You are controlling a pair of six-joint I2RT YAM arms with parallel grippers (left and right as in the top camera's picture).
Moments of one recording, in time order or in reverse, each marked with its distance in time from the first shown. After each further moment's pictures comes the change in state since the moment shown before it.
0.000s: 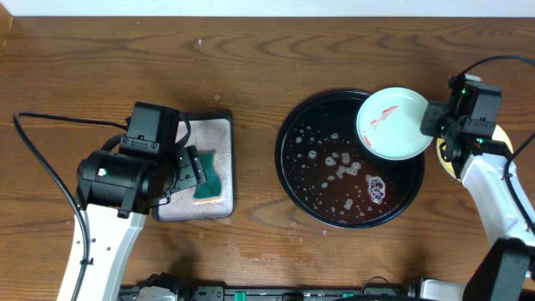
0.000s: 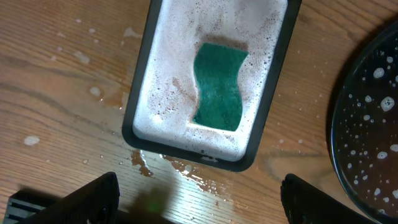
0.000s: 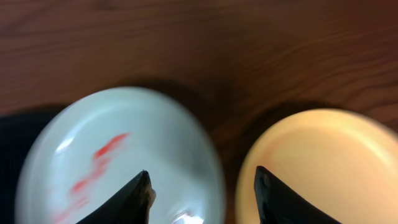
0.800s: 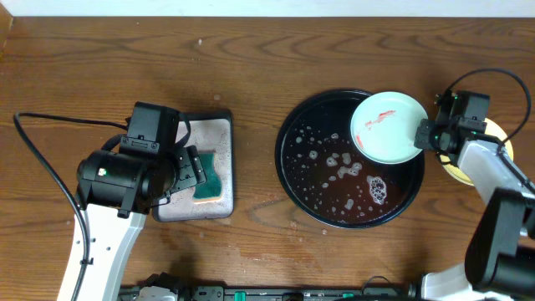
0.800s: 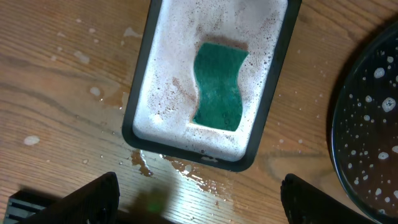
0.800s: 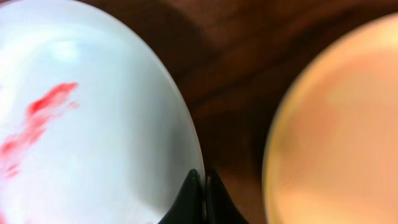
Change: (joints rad) left arm 0.000 0.001 0.000 0.000 0.000 0.000; right arm -0.049 0.177 0.008 -0.095 -0.126 -0.016
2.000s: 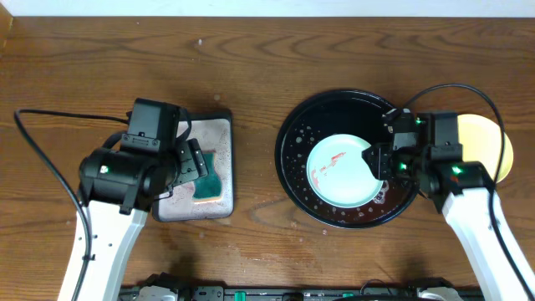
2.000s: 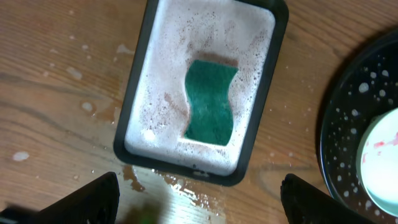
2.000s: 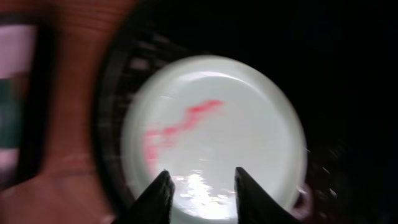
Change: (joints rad) left arm 0.000 0.014 -0.009 0.070 0.000 -0.004; right arm 0.319 -0.466 -0.079 -0.337 -0.298 0.048
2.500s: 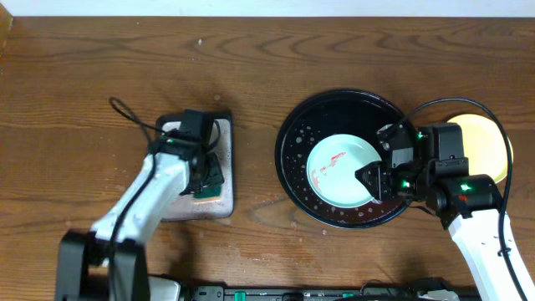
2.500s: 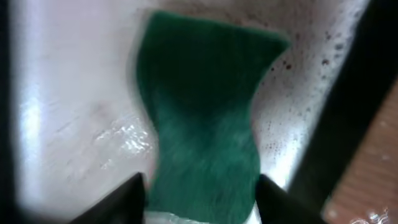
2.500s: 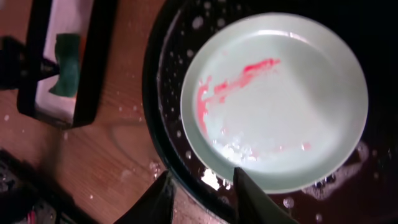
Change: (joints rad) left arm 0.000 0.363 -0.381 0.503 0.080 -0.002; right arm 0.029 -0.104 0.007 -0.201 -0.091 -0.009
